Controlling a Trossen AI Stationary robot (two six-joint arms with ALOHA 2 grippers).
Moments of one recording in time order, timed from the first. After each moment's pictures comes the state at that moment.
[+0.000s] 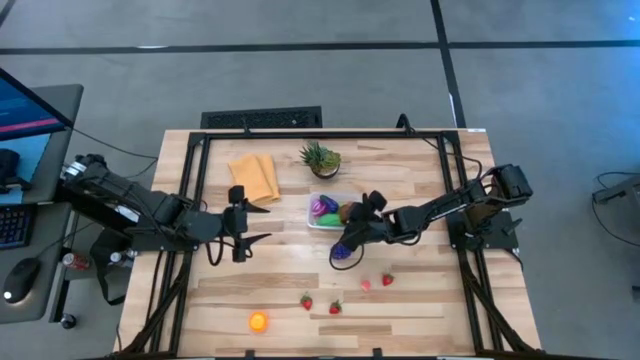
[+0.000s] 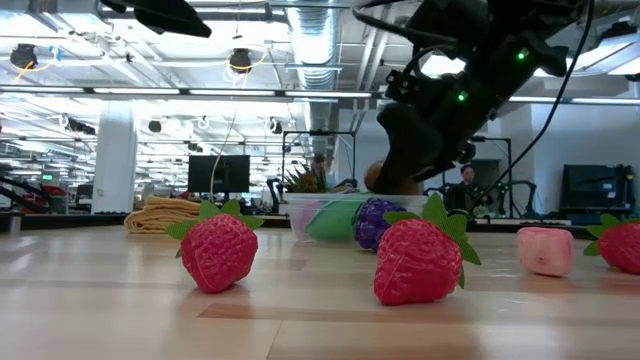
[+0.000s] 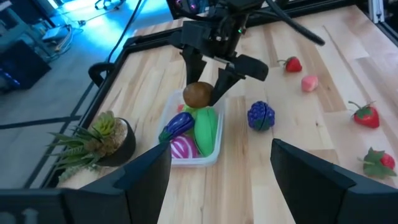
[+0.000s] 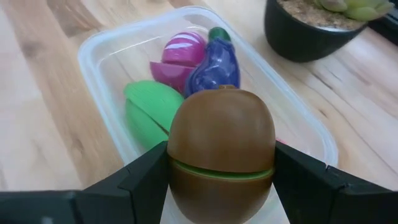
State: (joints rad) left arm -0.43 0.92 0.75 -0.34 -0.57 -0.05; right arm 0.20 1.67 0.83 -0.10 0.61 0.51
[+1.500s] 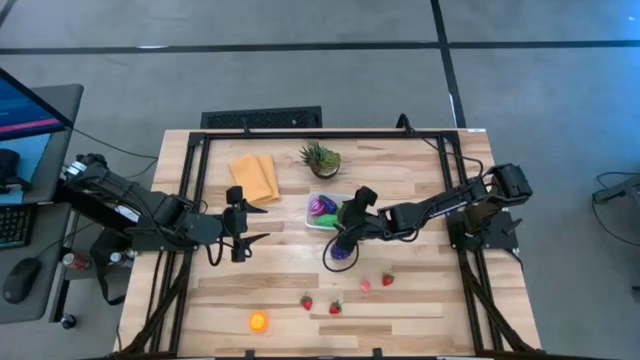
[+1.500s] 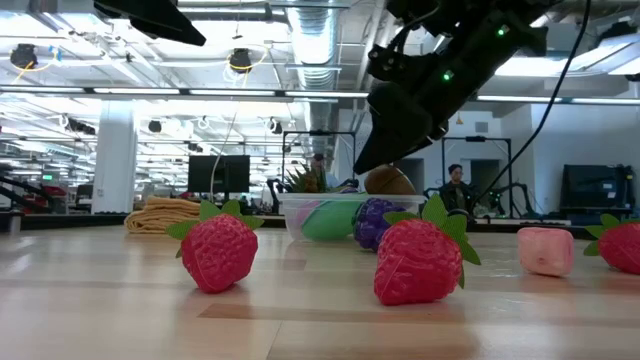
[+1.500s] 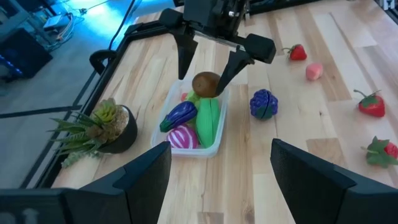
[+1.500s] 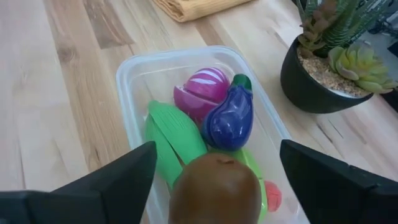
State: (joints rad) left arm -0.44 0.92 0.75 -0.40 -0.59 -0.09; right arm 0.19 1.67 0.92 -0.13 0.58 0.28
